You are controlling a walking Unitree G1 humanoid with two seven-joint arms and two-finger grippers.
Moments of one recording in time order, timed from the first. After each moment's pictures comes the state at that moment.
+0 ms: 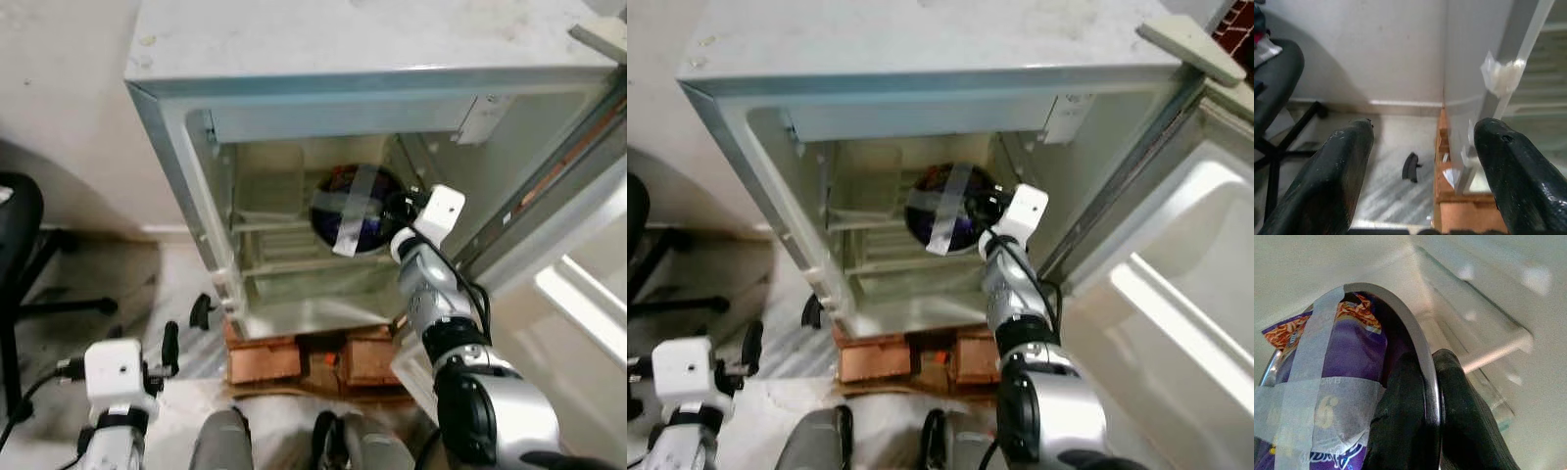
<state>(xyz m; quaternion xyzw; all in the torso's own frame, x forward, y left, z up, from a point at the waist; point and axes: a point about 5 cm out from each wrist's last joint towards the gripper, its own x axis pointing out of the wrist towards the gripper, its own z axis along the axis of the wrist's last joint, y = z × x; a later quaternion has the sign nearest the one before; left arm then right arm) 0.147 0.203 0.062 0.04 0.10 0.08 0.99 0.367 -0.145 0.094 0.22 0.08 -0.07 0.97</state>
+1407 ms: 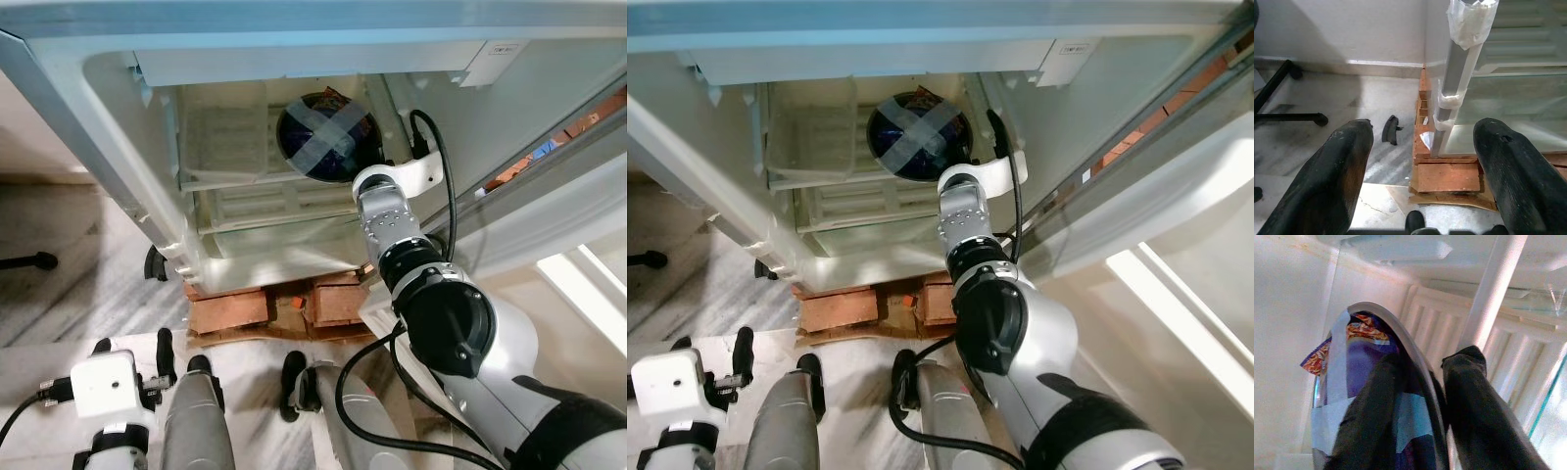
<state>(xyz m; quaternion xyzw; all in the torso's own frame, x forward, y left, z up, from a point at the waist) 0.134 0.190 0.086 0.03 0.09 0.13 0.99 0.402 -0.073 0.166 0.59 0.07 -0.06 0.80</state>
